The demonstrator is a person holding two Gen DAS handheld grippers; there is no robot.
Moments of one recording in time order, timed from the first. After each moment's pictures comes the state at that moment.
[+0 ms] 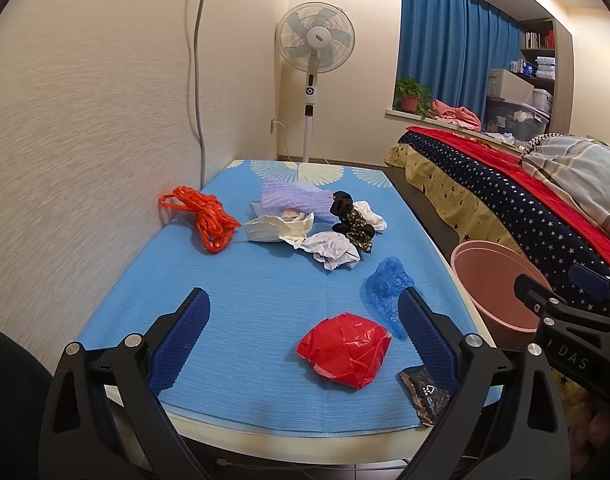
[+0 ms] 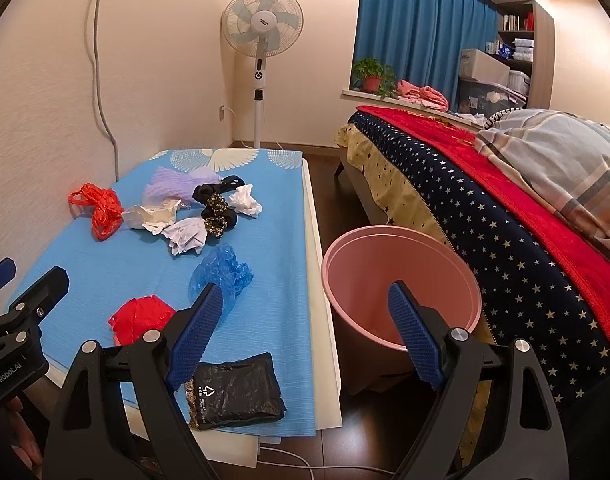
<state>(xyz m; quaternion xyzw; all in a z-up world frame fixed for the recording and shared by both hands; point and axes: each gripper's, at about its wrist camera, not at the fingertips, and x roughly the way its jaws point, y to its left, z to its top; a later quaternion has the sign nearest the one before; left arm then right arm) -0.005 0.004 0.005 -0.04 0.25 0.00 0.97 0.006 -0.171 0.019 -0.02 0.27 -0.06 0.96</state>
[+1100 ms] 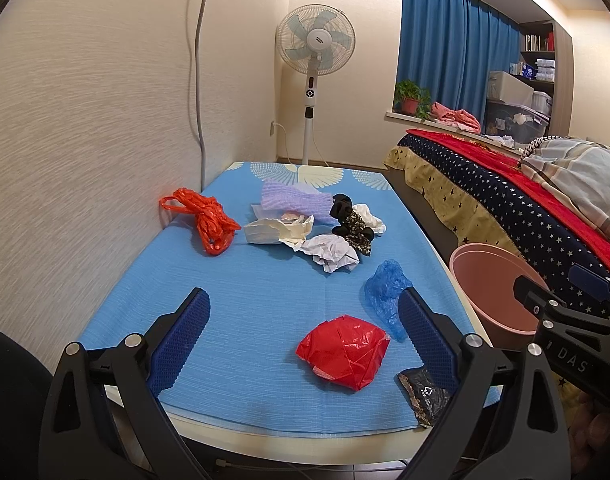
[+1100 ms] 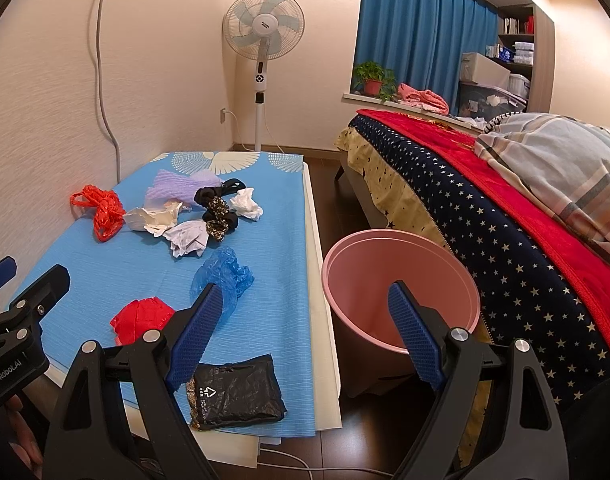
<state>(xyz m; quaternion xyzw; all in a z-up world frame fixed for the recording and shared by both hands) -0.005 0.004 0.005 -0.04 0.25 0.00 0.97 0.005 -0.169 0.021 -0.03 0.27 -0.06 0.96</state>
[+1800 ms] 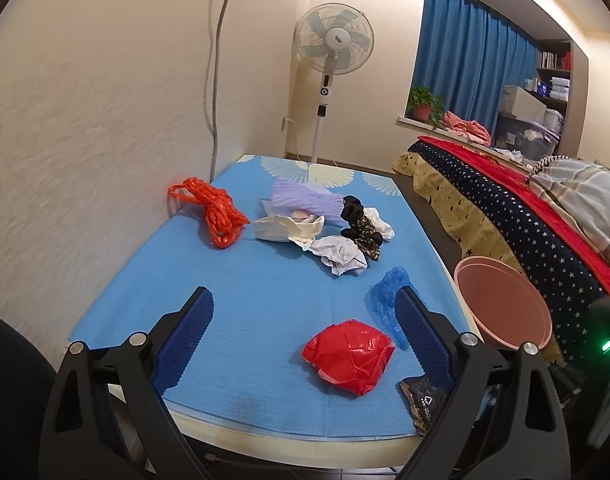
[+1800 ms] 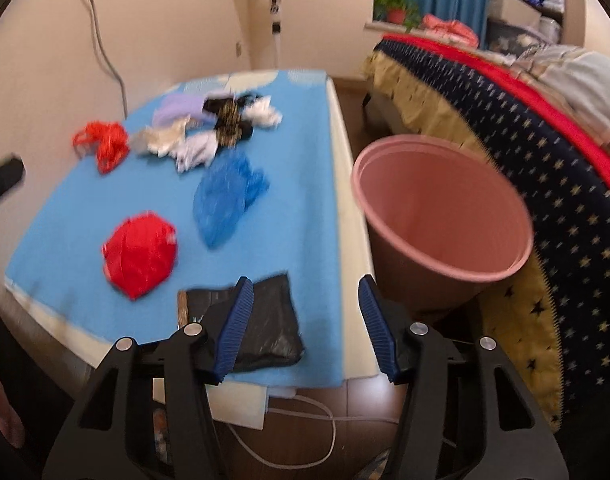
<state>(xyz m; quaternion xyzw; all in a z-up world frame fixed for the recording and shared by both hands) 0.005 0.018 0.005 -0.08 0.26 0.01 0.96 0.024 -0.176 -0.057 0.01 0.41 0.00 0.91</state>
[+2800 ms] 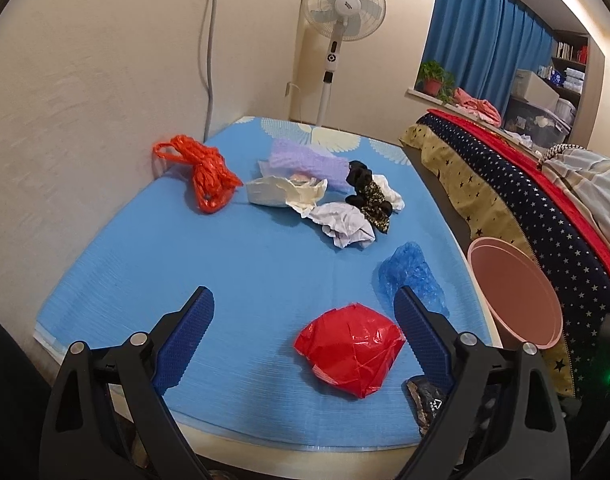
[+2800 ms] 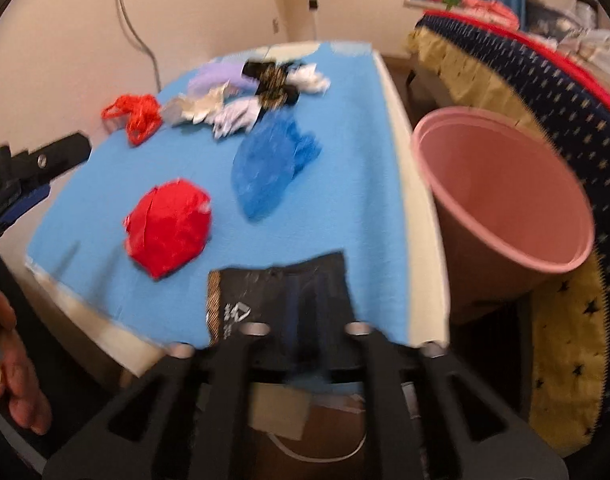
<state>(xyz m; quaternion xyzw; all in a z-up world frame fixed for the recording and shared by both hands) 0.037 0.011 -0.026 -0.10 0.31 0.01 0.95 0.037 -0.161 -0.078 0.03 0.44 0.08 0.90</state>
